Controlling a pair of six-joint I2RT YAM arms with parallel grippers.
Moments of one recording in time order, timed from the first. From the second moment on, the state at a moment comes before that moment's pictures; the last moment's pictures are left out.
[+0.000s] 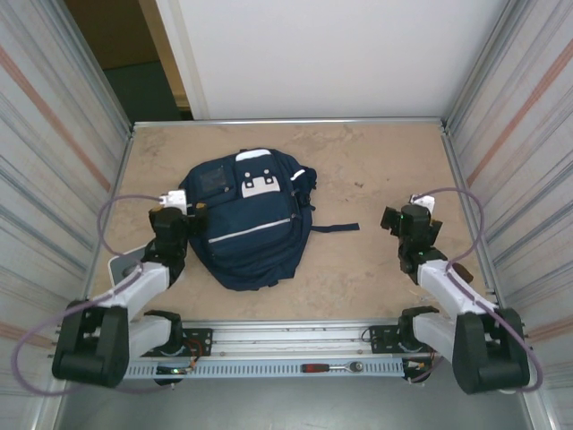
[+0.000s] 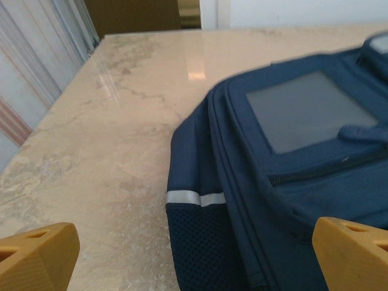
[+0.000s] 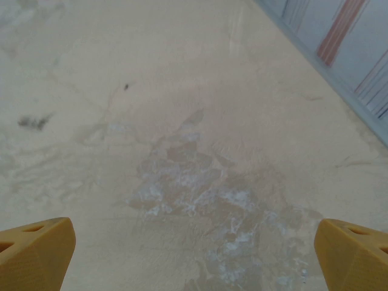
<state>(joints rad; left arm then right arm) -0.16 1.15 0.34 0.38 -0.32 0.01 0.12 1.07 0.36 0.15 0.40 0.23</state>
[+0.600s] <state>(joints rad) -0.09 1.49 0.35 0.81 -0.09 0.11 0.05 1.33 0.34 0.60 0.17 0.09</state>
